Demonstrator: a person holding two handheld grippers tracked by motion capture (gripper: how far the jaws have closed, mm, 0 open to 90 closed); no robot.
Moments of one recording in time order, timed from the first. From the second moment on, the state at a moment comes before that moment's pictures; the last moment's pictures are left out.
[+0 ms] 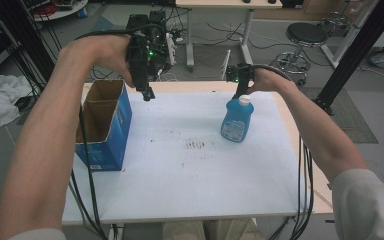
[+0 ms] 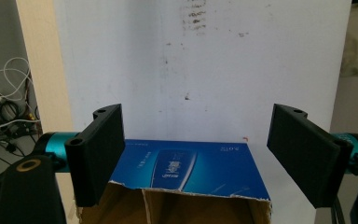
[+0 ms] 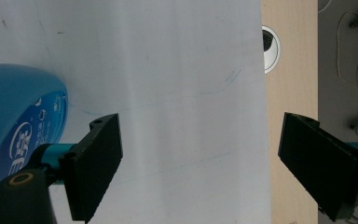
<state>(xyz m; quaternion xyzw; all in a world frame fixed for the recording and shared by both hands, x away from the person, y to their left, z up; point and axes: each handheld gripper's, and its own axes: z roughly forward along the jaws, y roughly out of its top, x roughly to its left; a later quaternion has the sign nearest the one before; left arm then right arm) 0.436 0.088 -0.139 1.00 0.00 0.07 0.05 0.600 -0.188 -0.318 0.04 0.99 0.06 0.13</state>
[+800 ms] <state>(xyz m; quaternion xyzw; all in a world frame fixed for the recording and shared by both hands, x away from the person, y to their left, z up) 0.440 0.092 -0.149 1.00 0.00 0.06 0.05 0.595 -0.214 -0.300 0.09 0.98 0.06 0.14</state>
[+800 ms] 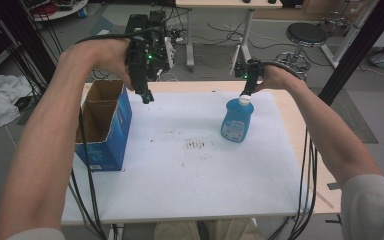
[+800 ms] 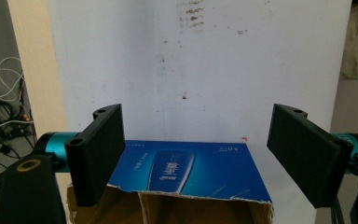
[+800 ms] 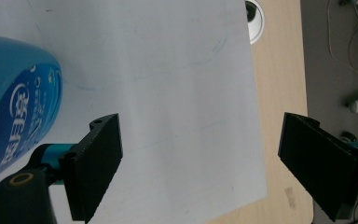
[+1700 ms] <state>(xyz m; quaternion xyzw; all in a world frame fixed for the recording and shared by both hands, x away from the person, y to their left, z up) 0.441 0.093 -0.157 1.00 0.00 0.05 0.05 0.539 -0.283 -0.291 0.15 0.98 0.04 0.14</state>
